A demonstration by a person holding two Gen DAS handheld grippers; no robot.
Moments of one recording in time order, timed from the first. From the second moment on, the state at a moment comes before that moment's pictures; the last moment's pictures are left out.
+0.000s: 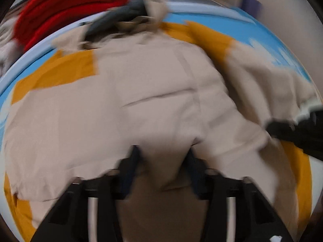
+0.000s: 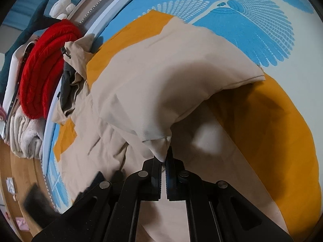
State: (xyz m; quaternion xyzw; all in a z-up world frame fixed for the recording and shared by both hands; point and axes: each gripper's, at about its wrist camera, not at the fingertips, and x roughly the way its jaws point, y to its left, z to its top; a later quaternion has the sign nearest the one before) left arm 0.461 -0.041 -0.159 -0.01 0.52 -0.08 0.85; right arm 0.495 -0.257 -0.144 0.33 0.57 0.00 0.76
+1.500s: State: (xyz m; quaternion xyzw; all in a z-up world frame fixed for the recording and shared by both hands) left arm 0.383 0.230 -0.114 -0.39 0.46 0.25 0.75; right arm 0.498 -0.272 -0.166 0.42 0.56 -0.02 0.71
